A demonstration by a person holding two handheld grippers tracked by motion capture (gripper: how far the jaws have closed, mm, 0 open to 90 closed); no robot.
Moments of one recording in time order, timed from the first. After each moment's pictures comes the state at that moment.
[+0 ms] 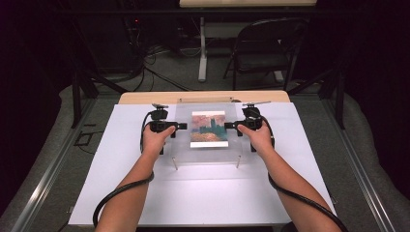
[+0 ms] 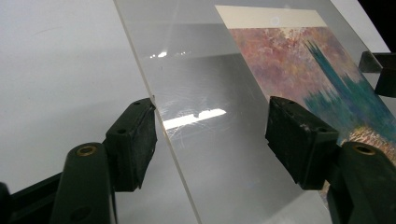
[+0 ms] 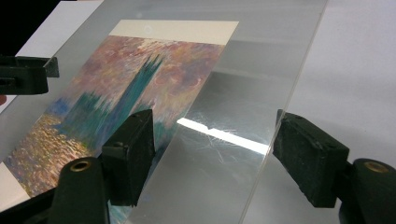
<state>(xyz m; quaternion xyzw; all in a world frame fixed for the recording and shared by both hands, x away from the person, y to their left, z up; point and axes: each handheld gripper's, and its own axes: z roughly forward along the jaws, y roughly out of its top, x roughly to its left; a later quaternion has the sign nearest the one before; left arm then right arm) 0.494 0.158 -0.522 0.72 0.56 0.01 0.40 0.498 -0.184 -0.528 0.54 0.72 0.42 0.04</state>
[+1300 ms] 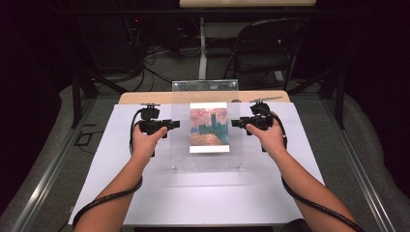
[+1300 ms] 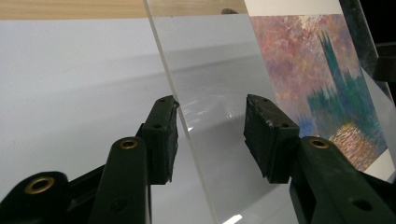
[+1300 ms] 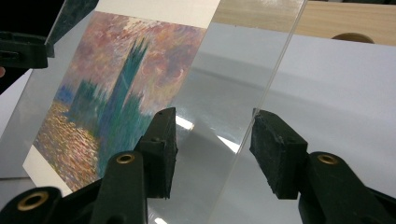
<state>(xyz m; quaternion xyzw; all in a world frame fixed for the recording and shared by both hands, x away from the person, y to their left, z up) 0.450 0.171 -0.472 0.73 0.52 0.06 0.43 0.460 -0.199 -0.474 0.48 0.75 0.45 0.08</state>
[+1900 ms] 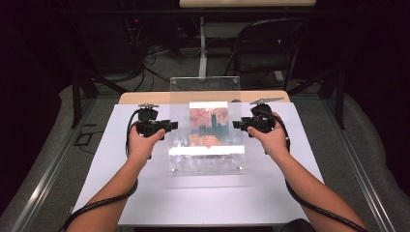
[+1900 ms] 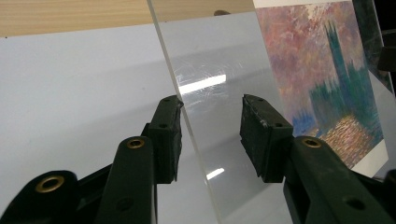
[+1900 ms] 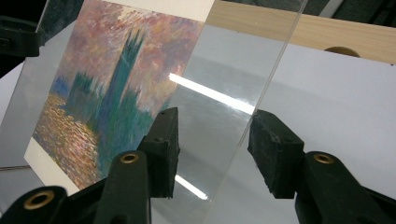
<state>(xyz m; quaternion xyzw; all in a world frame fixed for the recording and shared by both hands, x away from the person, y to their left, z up) 0.433 0.173 -0.457 0.75 0.50 0.08 0.43 0.440 -0.197 -0.458 0.46 0.76 0.44 0.11</state>
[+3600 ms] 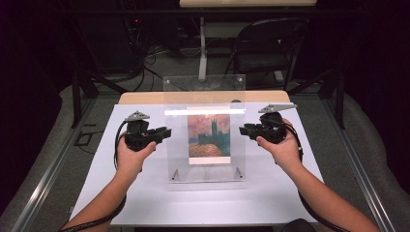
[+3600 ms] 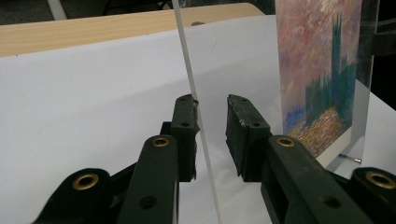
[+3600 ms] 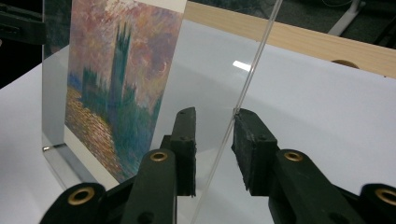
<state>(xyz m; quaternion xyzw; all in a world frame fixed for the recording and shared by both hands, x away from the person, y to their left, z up) 0.372 0.185 -0.435 0.76 0.45 0.11 0.46 0.386 -0.208 -0.431 0.42 0.78 0.45 0.13</state>
